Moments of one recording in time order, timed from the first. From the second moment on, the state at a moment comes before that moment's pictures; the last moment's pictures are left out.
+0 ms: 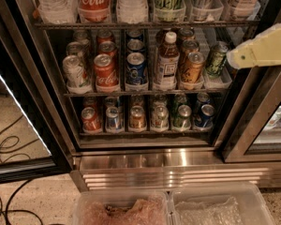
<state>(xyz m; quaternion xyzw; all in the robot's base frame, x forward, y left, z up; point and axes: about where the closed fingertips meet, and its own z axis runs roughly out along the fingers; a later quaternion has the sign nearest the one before) 0.445 -0.232 1.082 -0.22 0.84 -0.16 0.48</state>
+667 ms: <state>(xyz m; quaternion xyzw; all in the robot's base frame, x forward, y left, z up) 0.445 -0.227 1.093 -0.21 0.83 -0.15 0.49</state>
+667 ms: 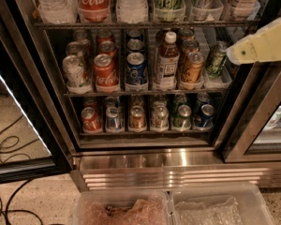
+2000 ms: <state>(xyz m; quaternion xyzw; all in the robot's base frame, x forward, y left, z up) 0.445 -0.227 1.093 -0.21 0.83 -0.15 0.49</state>
